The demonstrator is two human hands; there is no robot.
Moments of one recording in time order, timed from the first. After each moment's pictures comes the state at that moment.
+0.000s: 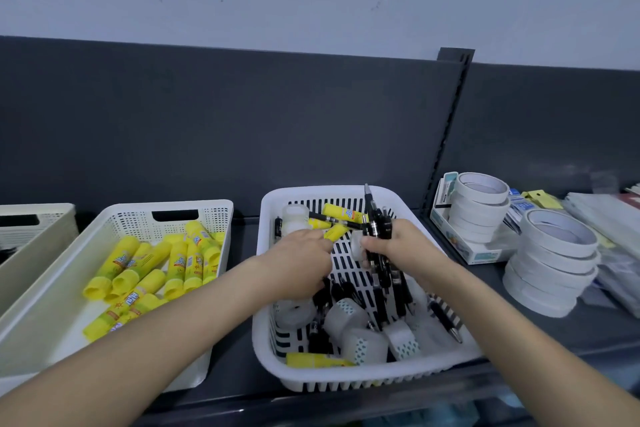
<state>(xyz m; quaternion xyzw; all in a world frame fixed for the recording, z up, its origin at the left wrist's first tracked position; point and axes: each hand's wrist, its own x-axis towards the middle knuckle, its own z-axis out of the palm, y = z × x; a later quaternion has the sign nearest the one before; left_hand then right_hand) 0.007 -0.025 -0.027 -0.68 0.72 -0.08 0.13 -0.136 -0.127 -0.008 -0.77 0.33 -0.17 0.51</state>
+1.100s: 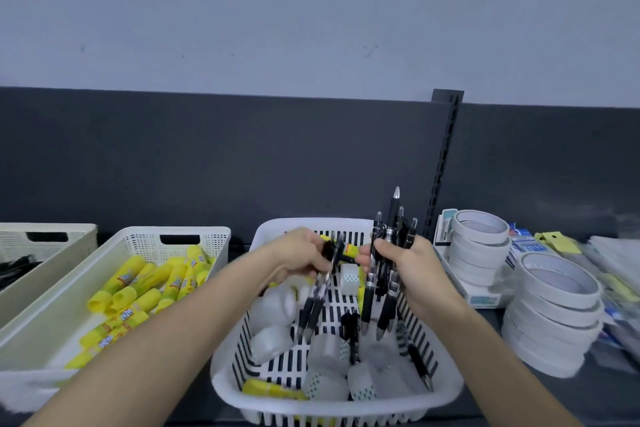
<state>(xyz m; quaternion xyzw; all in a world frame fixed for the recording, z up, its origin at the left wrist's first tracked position) 0.001 -0.066 0.004 -0.74 0.37 0.37 -0.42 -0.162 -0.145 0.012 -0.62 0.28 -0.30 0.67</state>
